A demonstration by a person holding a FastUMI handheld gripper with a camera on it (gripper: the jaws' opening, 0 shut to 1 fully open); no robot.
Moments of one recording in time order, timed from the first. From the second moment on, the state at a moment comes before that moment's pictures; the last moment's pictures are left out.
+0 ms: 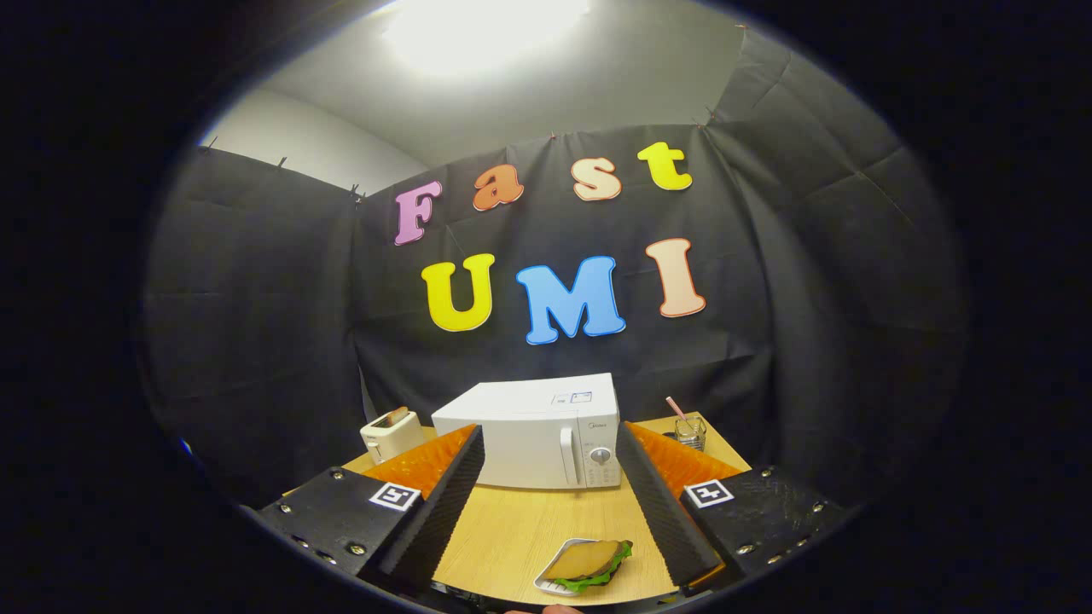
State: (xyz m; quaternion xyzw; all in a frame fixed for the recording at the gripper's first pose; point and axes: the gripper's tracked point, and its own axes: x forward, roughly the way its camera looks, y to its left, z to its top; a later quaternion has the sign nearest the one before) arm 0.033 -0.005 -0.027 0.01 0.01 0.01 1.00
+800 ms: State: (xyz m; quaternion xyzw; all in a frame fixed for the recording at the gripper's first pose) arm 0.198 -0.020 -0.129 0.04 0.03 0.03 1.00
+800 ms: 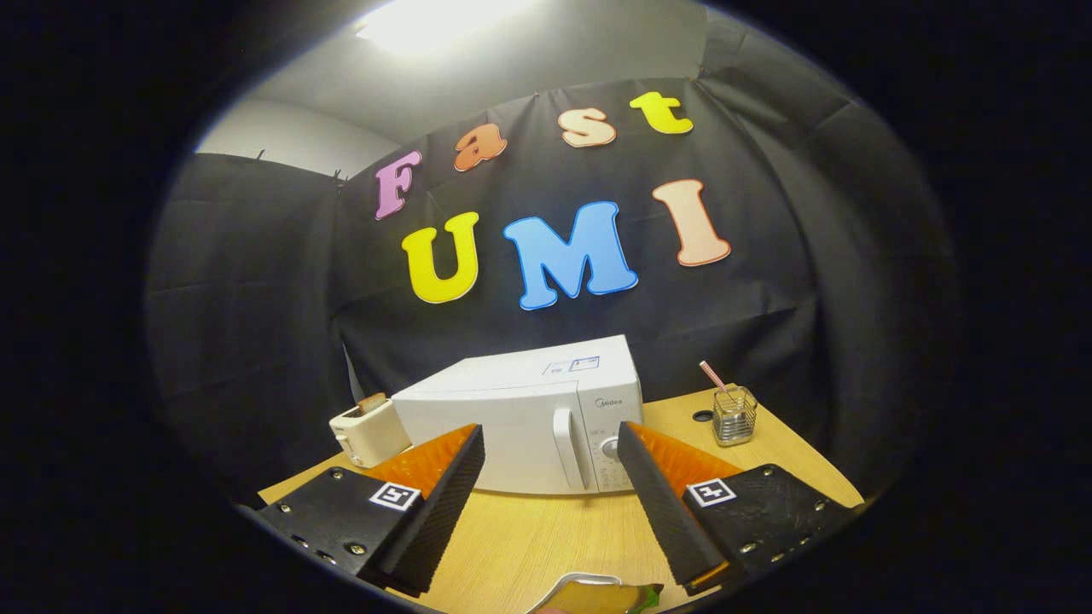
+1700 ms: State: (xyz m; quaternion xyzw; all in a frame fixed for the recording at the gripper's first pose) arm 0.337 -0.017 -0.222 -0.01 0.09 -0.06 0.99
